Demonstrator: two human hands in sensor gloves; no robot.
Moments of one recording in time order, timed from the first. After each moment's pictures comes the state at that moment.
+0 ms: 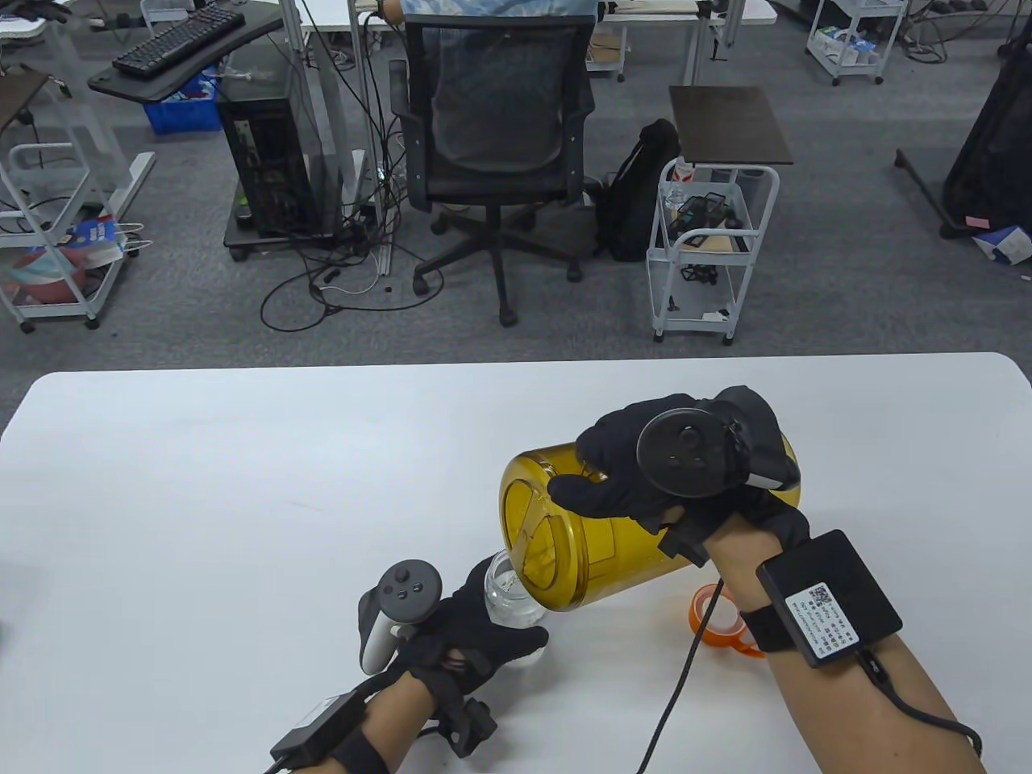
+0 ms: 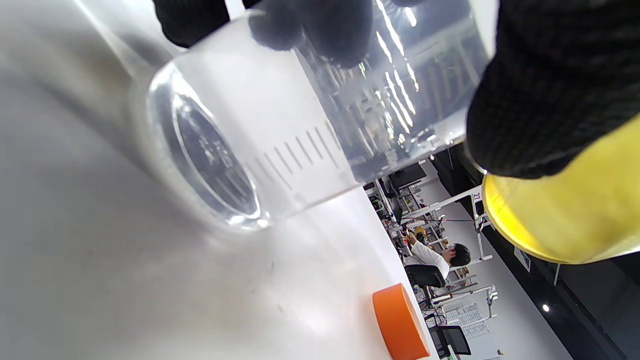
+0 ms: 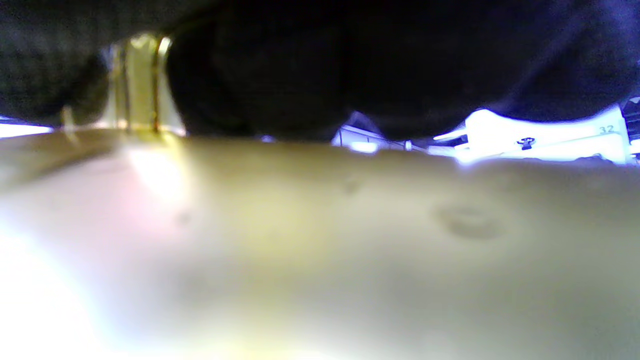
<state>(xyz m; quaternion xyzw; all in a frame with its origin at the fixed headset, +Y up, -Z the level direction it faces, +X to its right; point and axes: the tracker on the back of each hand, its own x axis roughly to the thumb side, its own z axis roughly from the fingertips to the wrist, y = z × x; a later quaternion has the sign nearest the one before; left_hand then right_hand) -0.136 -0.788 -0.372 -0.15 -0.14 0.51 0.83 0.102 -0.474 -0.378 0.38 -0.16 0.90 0.14</state>
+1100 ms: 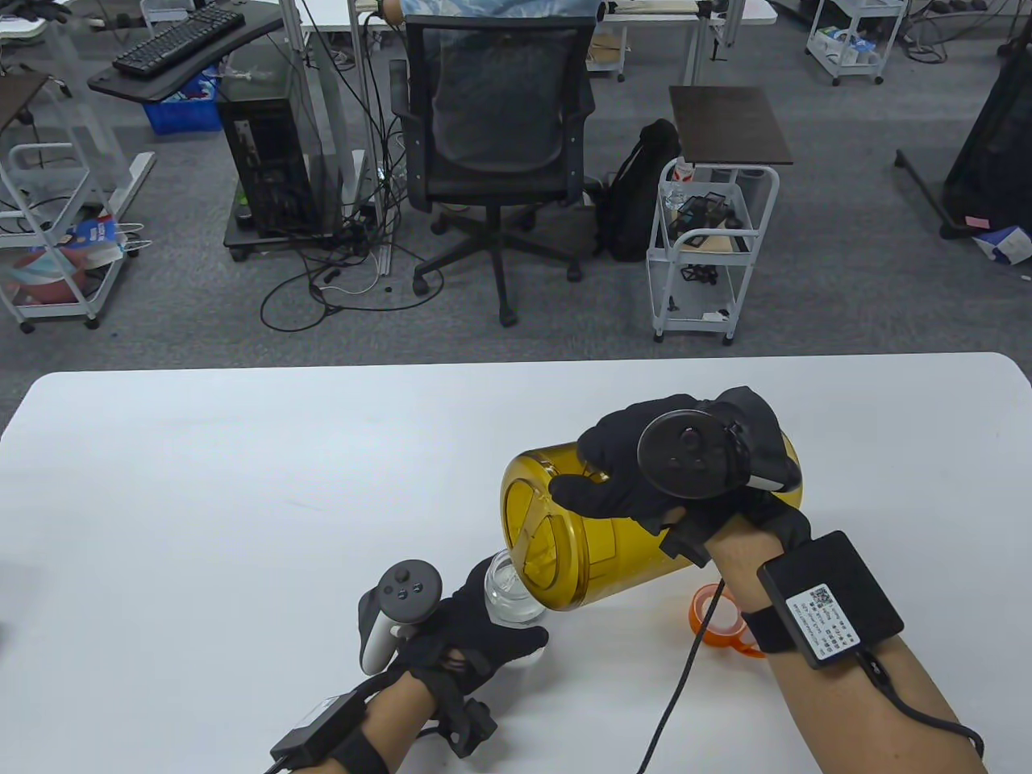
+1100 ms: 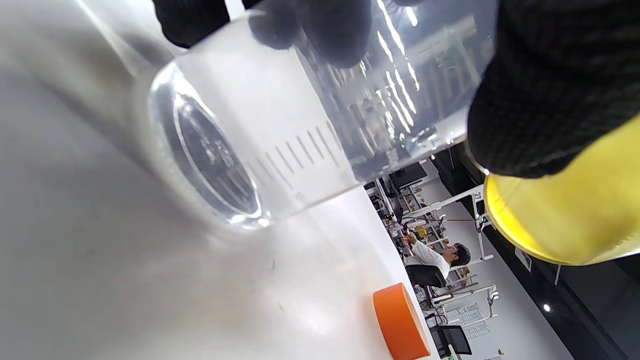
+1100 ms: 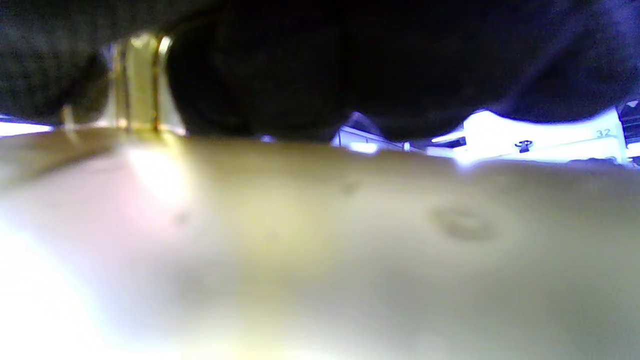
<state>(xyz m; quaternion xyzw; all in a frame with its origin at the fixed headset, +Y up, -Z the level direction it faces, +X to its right) -0.136 -0.788 -0.372 -0.15 -0.13 0.51 0.83 0.103 -0.474 -0.377 0.38 -0.17 0.90 0.14</state>
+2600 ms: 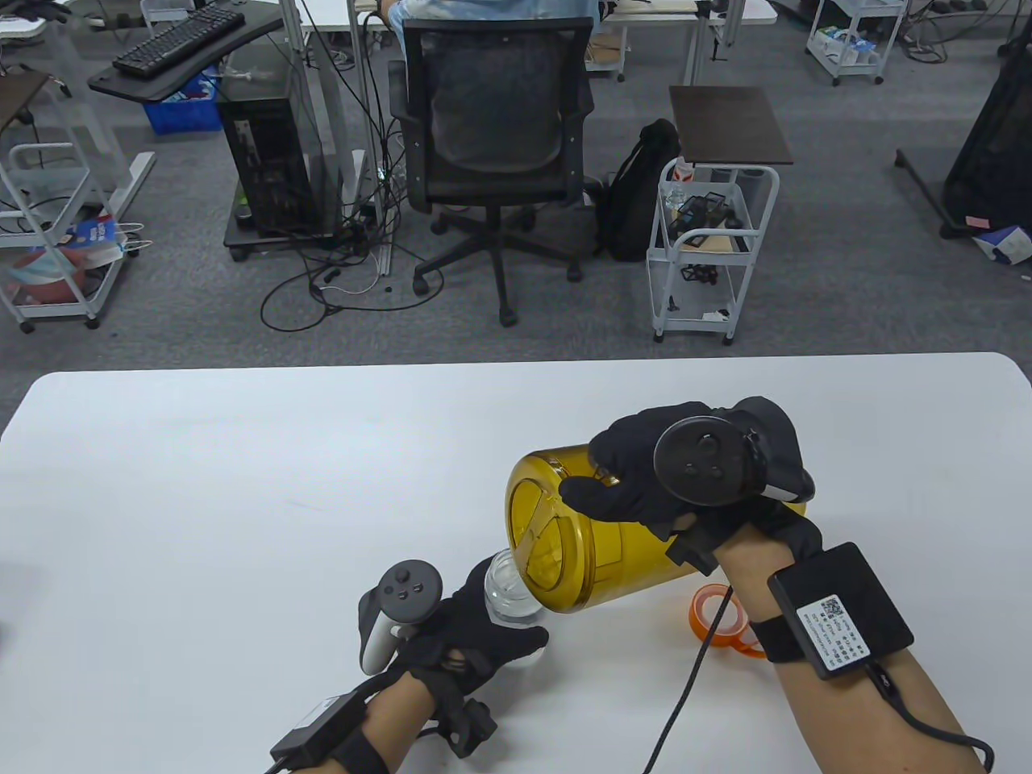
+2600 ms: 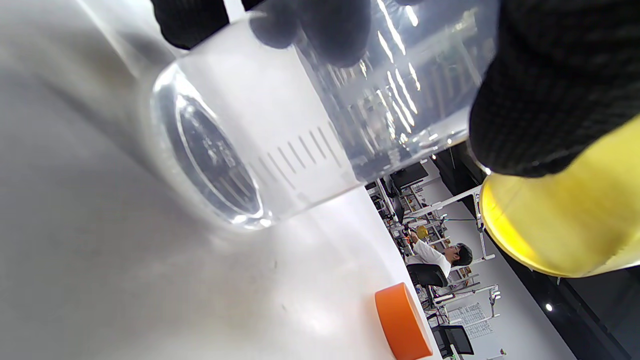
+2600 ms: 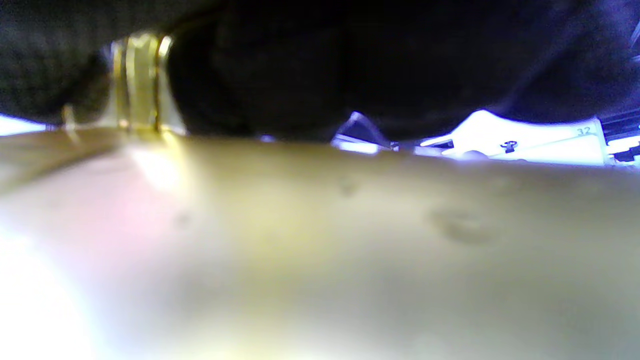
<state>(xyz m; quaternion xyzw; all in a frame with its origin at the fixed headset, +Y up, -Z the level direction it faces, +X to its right) -0.136 -0.789 -0.372 -0.15 -0.13 0.51 0.84 0.116 -0.481 -0.375 0.36 -0.17 0.90 0.17</state>
